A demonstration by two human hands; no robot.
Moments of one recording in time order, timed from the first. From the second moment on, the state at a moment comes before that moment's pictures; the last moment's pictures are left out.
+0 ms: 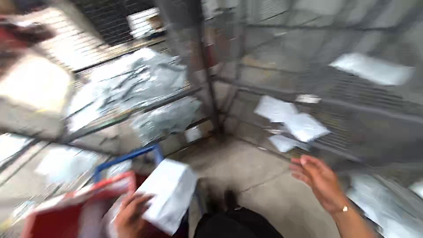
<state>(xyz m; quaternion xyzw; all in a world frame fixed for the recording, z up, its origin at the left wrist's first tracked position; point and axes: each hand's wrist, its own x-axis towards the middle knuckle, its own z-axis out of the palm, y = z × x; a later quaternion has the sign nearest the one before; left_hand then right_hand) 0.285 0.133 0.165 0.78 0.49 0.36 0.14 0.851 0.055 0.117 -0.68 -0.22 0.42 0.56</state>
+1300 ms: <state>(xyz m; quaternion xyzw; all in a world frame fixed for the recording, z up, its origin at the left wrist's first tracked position) 0.131 0.055 -0.035 0.12 0.89 0.32 0.30 0.644 0.162 0.160 -0.64 -0.39 0.50 0.42</state>
